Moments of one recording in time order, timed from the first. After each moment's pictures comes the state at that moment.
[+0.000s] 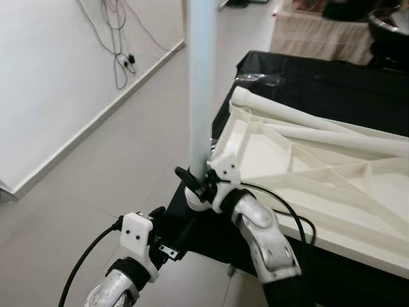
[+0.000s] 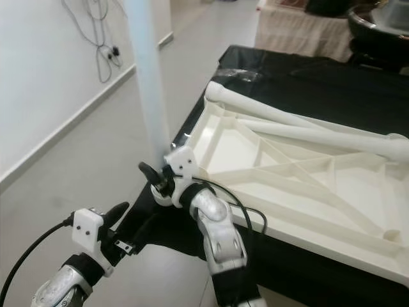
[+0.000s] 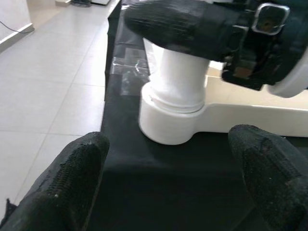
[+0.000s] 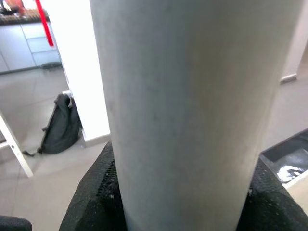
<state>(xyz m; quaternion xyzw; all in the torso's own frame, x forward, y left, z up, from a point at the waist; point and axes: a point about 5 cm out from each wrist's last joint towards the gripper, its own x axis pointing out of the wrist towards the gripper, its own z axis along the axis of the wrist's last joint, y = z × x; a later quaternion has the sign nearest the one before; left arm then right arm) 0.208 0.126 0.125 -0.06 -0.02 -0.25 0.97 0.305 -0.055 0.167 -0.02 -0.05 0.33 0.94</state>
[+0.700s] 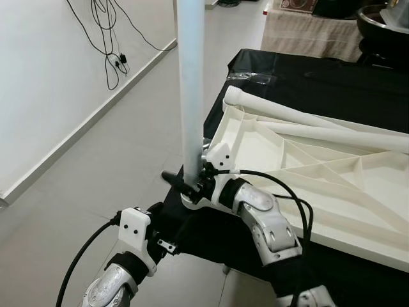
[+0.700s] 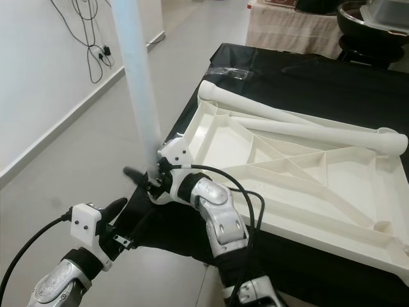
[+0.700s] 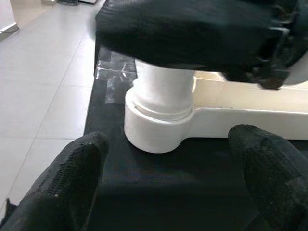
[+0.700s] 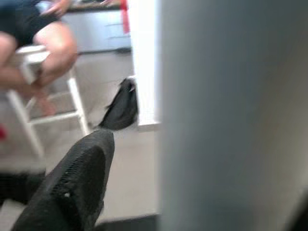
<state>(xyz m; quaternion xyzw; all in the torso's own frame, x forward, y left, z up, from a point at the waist) 0.215 0.125 0.127 -0.07 -0.02 -0.25 0.97 0.321 -0.053 0.183 -0.07 -0.05 0.52 0.85</state>
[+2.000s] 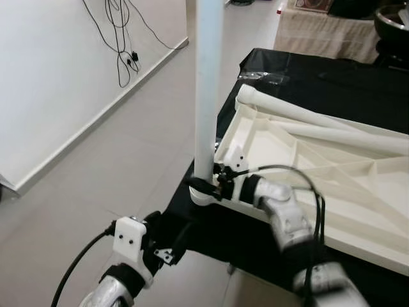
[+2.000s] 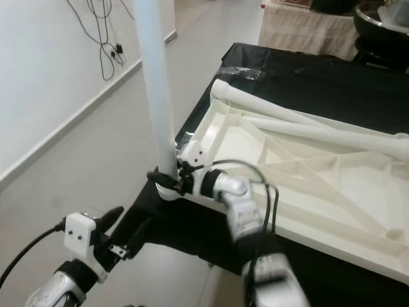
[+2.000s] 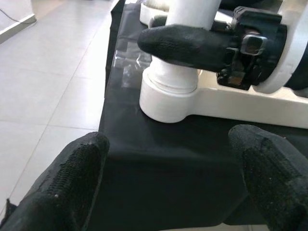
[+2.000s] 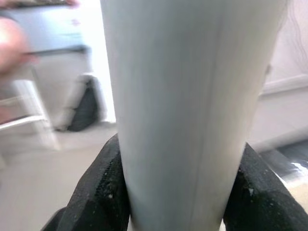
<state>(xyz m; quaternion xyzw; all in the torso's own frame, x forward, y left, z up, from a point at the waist) 0.199 0.126 0.127 -0.09 -0.01 -0.25 0.96 0.316 -0.083 0.153 -0.05 -0.01 0.33 0.94</state>
